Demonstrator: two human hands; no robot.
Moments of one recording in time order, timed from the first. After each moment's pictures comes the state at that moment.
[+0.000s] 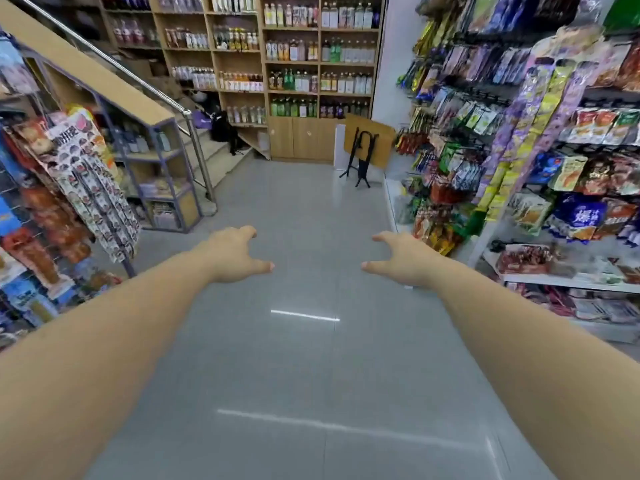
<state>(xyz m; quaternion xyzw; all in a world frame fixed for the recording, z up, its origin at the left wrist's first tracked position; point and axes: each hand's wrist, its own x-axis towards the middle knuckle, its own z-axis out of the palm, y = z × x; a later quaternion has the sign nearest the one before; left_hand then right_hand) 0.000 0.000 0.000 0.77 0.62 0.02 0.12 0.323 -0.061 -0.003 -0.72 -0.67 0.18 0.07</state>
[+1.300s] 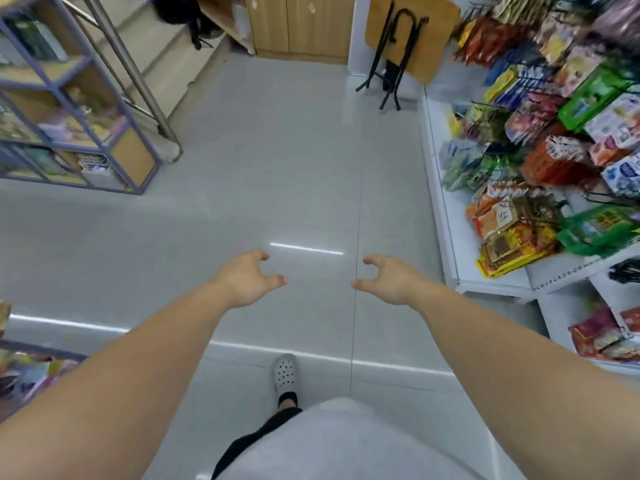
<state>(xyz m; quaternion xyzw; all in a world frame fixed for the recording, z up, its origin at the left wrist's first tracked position) 0.084 0.706 -0.228 0.64 0.66 -0.02 0.38 0.381 0.665 -0.234 -0.72 -0.58 0.37 -0.03</state>
